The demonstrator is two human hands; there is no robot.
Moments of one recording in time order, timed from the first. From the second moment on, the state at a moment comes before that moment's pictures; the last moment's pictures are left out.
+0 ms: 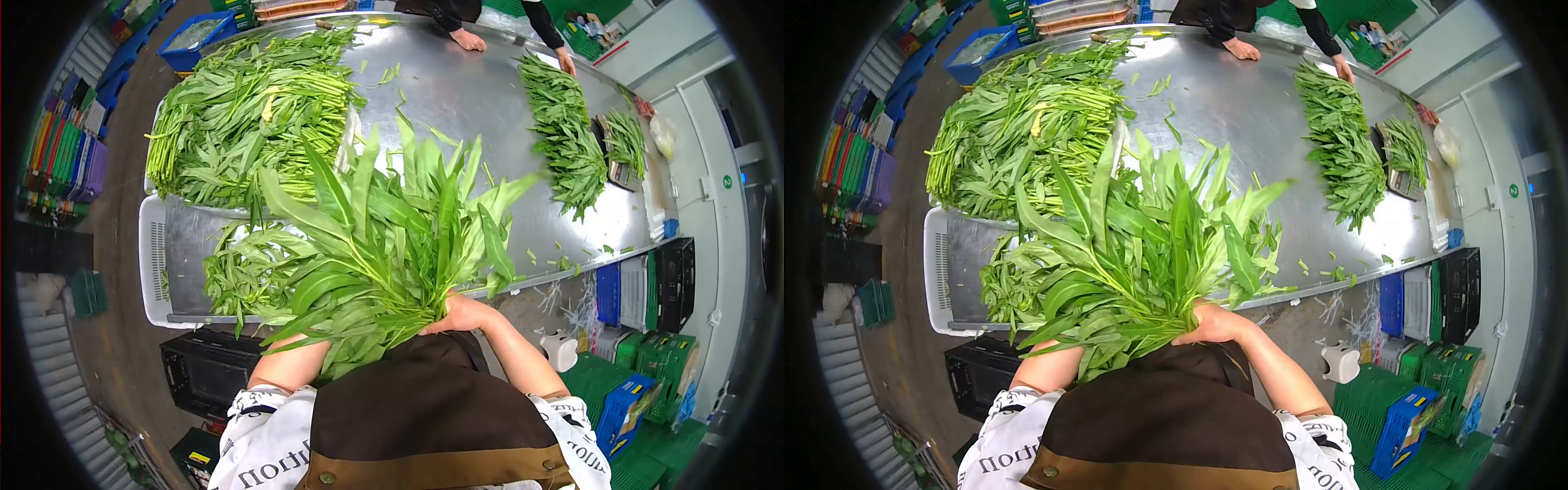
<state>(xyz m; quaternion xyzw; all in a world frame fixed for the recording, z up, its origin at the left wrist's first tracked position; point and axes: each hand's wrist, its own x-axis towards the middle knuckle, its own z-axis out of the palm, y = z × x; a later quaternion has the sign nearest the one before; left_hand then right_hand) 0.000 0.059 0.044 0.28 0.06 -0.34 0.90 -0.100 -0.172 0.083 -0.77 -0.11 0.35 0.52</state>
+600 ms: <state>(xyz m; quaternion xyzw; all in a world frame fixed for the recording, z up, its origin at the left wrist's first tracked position) 0.081 0.060 0.065 0.49 0.08 -0.02 0.87 -0.085 -0.273 0.070 -0.55 0.04 0.36 0.75</state>
